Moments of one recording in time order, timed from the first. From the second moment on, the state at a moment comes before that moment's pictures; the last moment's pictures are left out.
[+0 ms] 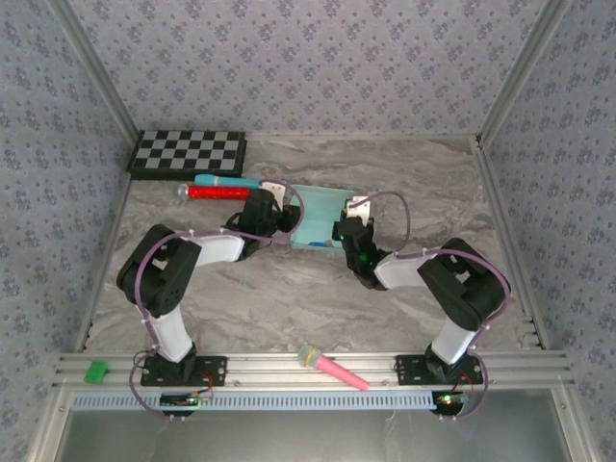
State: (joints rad) left arm -0.57 1.78 0.89 0.41 0.09 -0.40; right arm 0.71 1.69 0.67 0.67 0.64 0.32
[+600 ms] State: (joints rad) left arm -0.59 1.78 0.83 0.50 0.06 -0.43; right arm 0.75 1.71 0.67 0.68 0.71 0.33
